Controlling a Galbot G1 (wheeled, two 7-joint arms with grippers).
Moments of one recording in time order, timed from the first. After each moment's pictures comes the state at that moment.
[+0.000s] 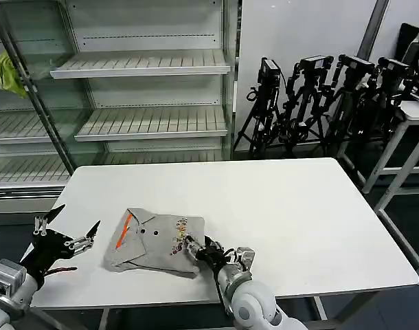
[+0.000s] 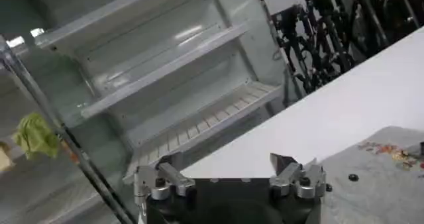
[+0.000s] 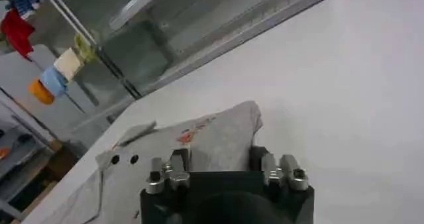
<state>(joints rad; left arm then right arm) 1.73 -0.81 -1.01 -2.35 -0.41 0.44 0.04 -0.99 1.27 -0.13 1.86 0.95 -0.31 0.36</state>
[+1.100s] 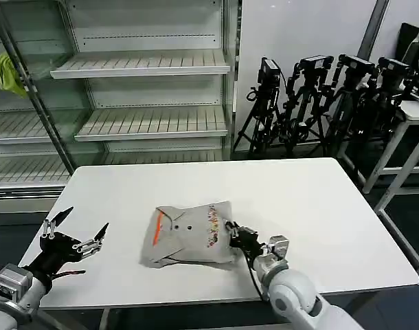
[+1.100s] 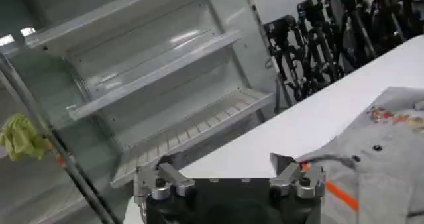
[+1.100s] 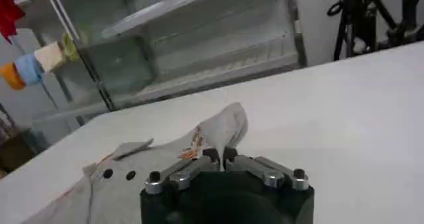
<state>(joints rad) 1.72 -0.84 -0.96 -2.38 -0.41 0.44 0.04 -0.96 1.01 -0.05 1.95 0.89 -0.29 0.31</state>
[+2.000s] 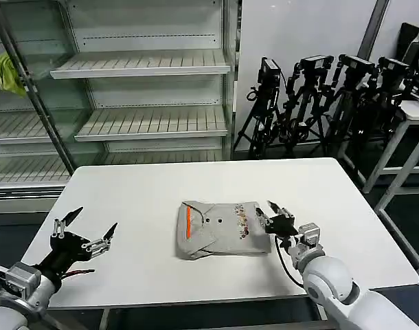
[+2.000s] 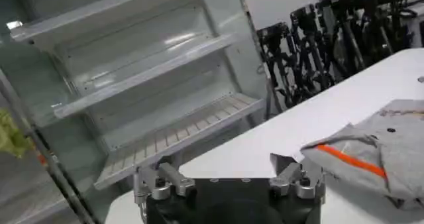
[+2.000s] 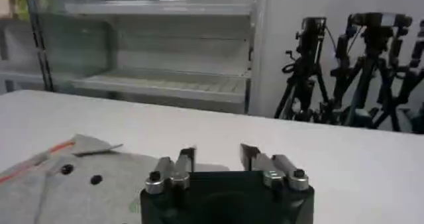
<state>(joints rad) 1.67 -0.85 -0.90 -2.37 -0.42 0.44 0.04 -0.93 0.81 0.02 1.95 0.74 -0.30 0.31</state>
